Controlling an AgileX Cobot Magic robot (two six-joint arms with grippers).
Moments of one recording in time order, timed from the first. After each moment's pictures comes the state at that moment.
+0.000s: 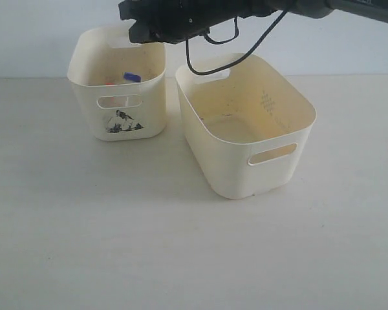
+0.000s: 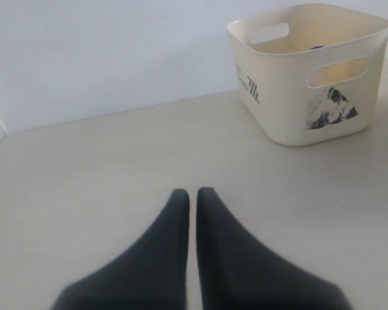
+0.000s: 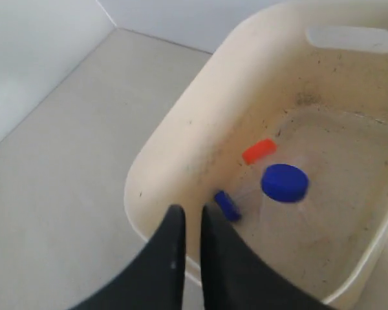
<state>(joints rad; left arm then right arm) -0.04 0.00 0.00 0.21 0.27 -0.02 0.37 2.21 -1.97 0.98 0.65 -0.66</state>
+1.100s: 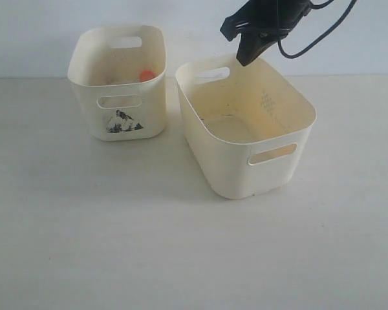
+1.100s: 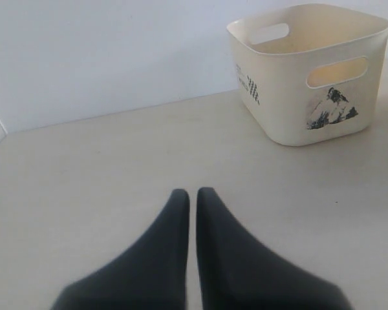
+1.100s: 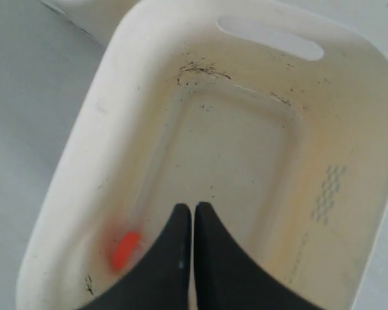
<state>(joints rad) -0.04 0.00 0.00 0.21 0.27 -0.02 0.23 2.02 -1.97 0.29 1.22 -0.44</state>
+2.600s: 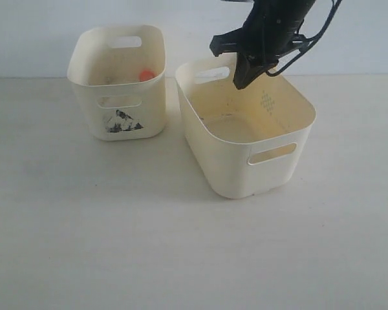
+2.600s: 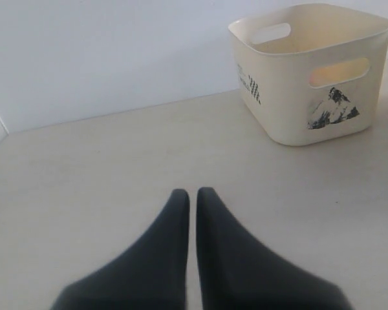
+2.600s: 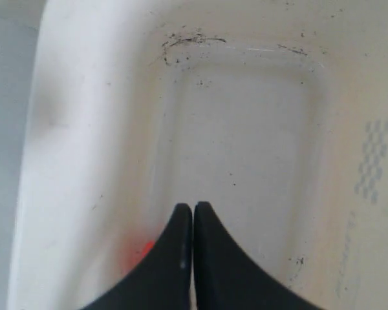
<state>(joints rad) -0.04 0.00 0.00 0.21 0.27 -0.02 0.22 2.11 -1.97 0.31 1.21 -0.23</state>
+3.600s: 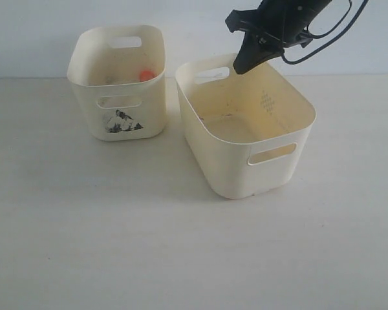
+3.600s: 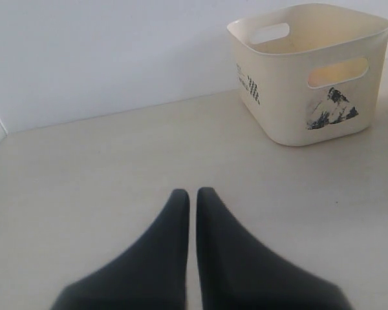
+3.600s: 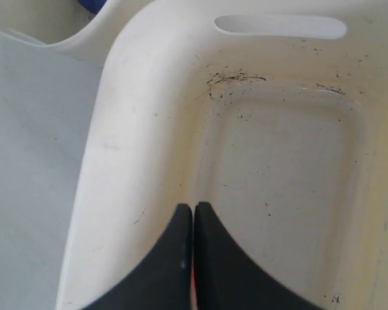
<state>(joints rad) -0.04 0.00 0.00 0.21 0.27 -0.02 0.12 2.11 -1.97 0.57 1.22 -0.40</state>
